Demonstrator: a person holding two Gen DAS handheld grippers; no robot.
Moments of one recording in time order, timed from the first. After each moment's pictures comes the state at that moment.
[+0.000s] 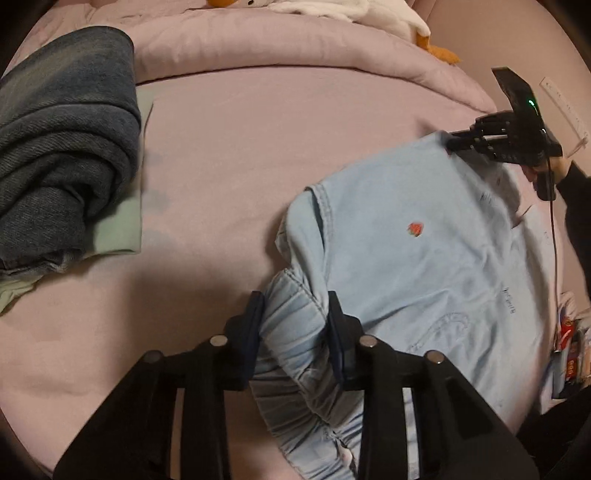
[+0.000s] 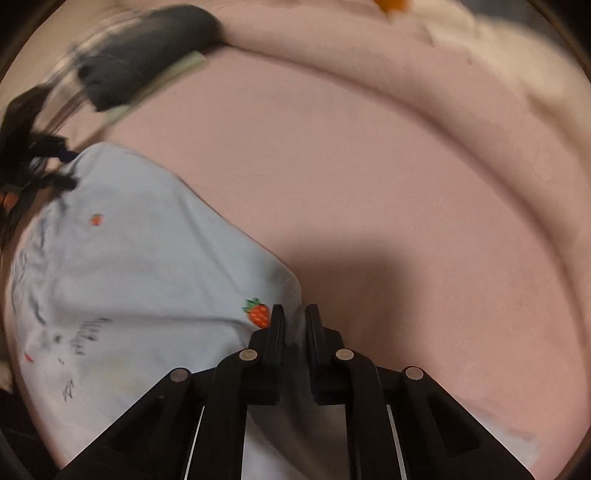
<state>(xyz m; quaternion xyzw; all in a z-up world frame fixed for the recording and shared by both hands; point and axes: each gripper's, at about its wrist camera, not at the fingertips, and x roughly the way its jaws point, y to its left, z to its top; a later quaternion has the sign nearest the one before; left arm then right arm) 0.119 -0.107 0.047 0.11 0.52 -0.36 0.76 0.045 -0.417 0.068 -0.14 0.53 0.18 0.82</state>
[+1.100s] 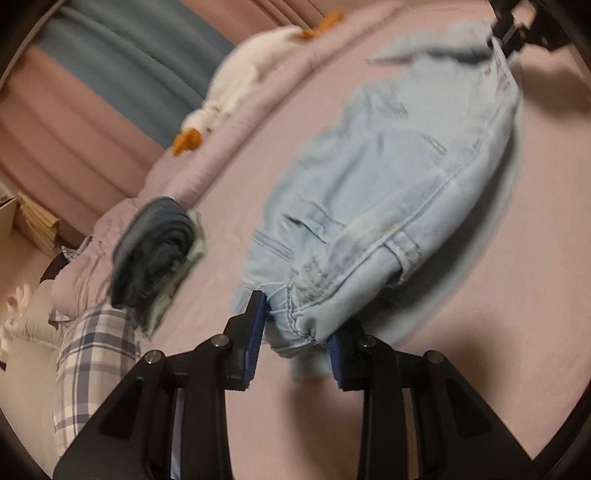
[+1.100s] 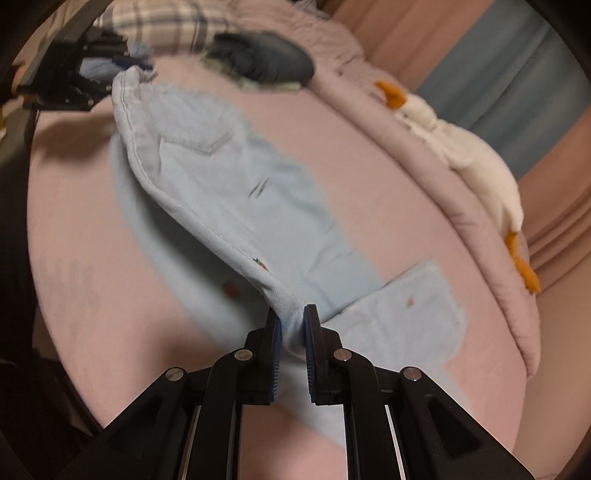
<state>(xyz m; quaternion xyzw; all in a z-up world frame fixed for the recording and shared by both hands) -0.173 -0.066 0.050 0.46 0.22 -0.28 0.82 -0.278 -0.319 0.086 -0.30 0.42 0.08 0.85</state>
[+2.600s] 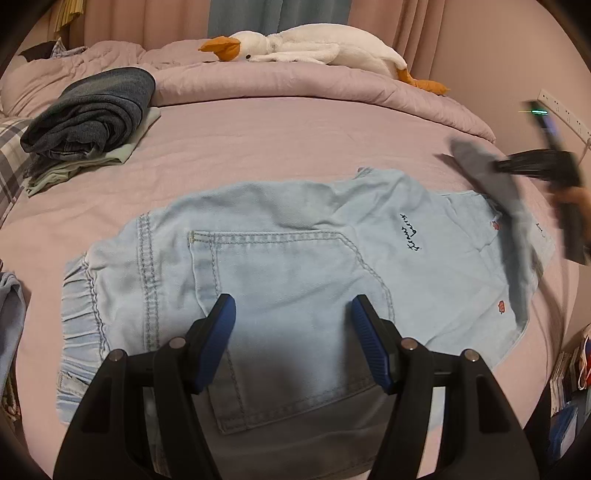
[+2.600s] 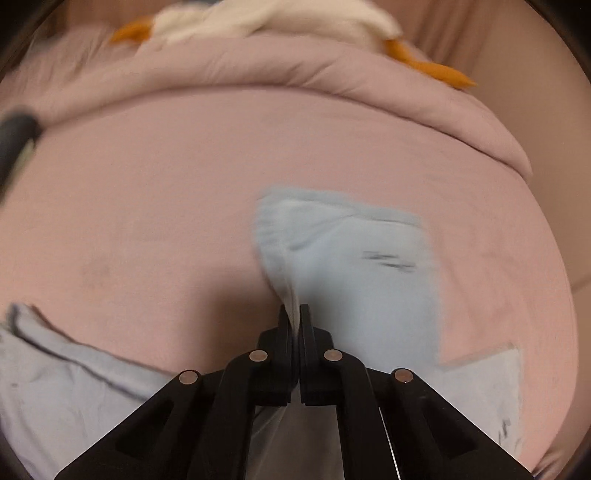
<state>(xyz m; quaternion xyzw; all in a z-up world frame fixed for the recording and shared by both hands) -0.127 -0.125 0.056 0.06 0.41 -0.29 0.86 -0.111 -0.486 0.075 0.05 0.48 -0.22 0.85</state>
